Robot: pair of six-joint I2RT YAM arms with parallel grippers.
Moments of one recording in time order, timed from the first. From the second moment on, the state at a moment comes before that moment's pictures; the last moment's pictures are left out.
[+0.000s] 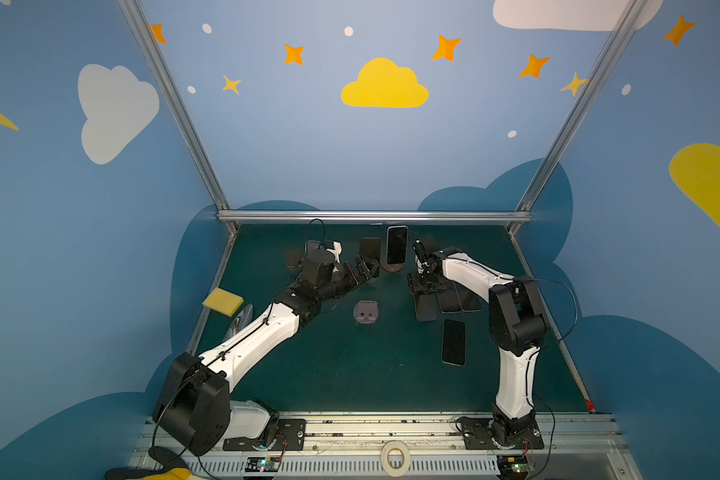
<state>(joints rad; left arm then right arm) -0.50 1.36 0.97 0.00 0.28 -1.02 0.45 2.05 1.55 -0.78 0.07 0.27</state>
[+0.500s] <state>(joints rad) -0.50 1.36 0.97 -0.01 0.28 -1.02 0.45 2.16 1.65 -0.84 0.10 0.29</state>
